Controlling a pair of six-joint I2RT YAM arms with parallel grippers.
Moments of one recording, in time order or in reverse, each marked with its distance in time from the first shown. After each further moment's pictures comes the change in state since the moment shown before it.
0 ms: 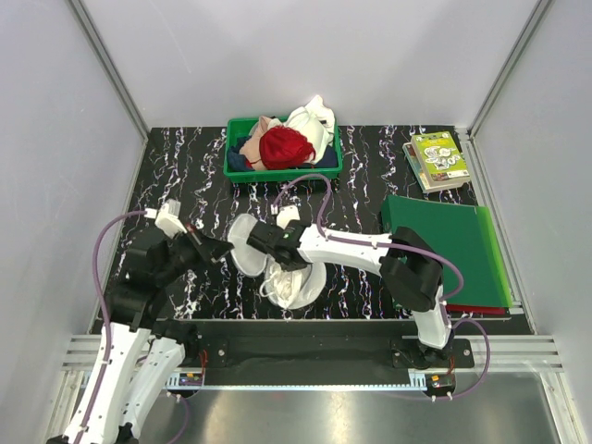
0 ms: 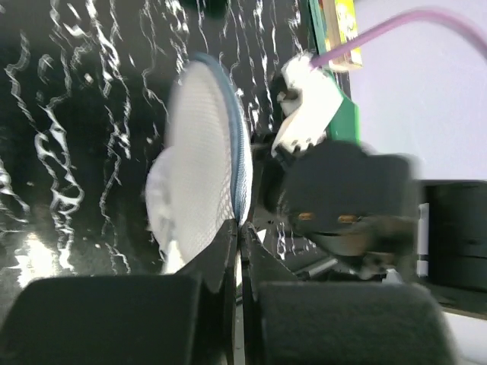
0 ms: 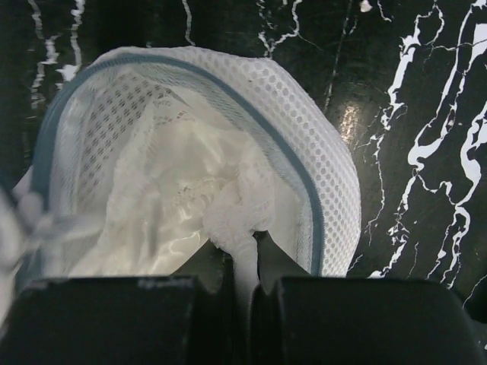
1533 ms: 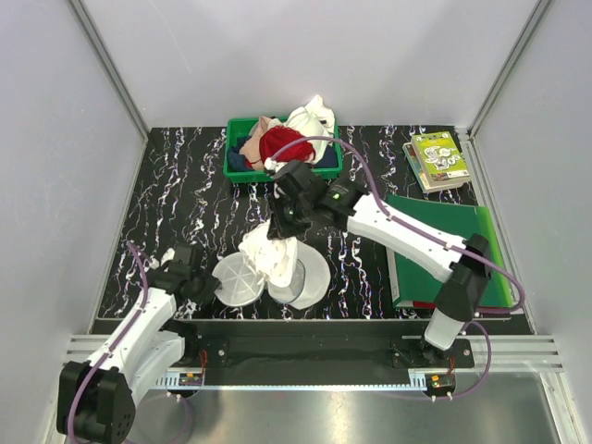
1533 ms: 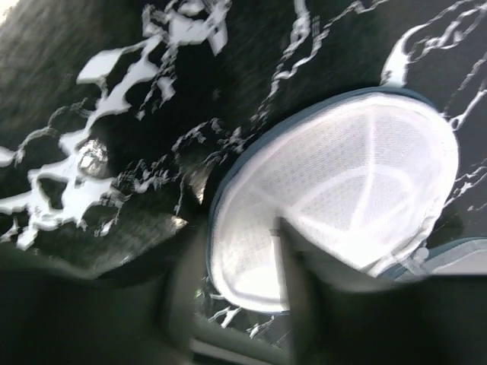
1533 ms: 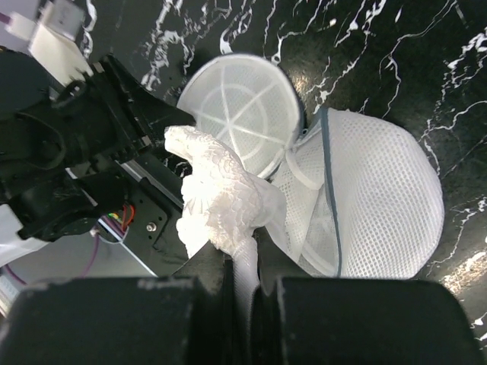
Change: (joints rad) left arm -0.004 0.310 -0.307 -0.121 -0.463 -0.372; right arm -0.158 -0.292 0.132 0.101 -0.580 -0.320
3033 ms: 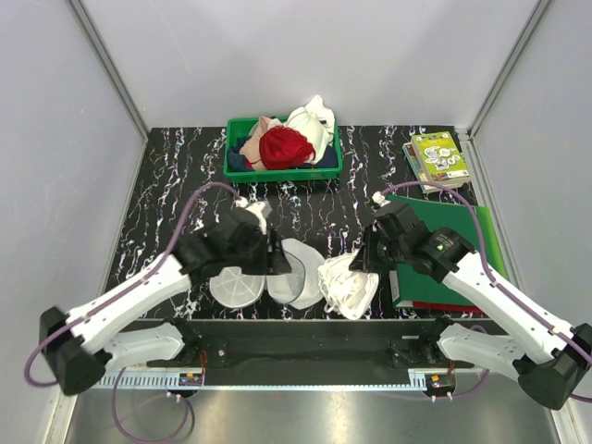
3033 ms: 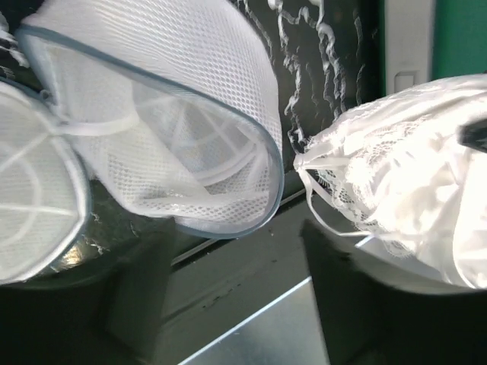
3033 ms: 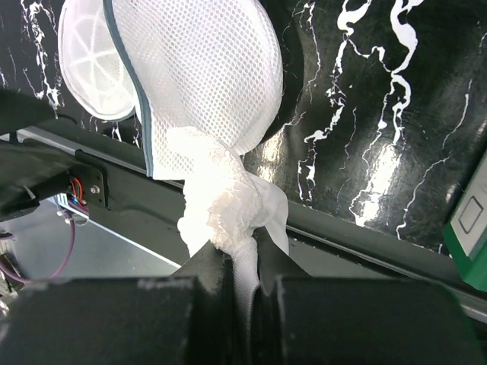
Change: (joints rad) left arm -0.627 0.290 0.558 0.042 0.196 0.405; right arm -0.239 -0.687 -0.696 -0.092 -0.015 0.180
